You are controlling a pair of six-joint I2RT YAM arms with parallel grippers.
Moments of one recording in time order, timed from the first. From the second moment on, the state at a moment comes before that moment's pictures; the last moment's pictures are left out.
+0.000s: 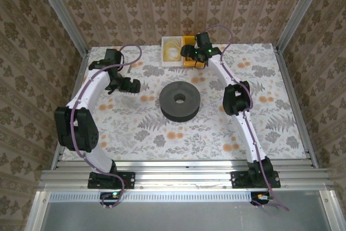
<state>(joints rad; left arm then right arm) -0.17 1.67 1.45 -0.97 0.07 0.04 0.27 2.75 2.64 -0.60 -0.14 0.51</state>
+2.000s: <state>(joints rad) -0.22 1.53 1.42 -0.99 0.05 0.04 0.41 2.47 2.06 -0.38 -0.22 0.71</state>
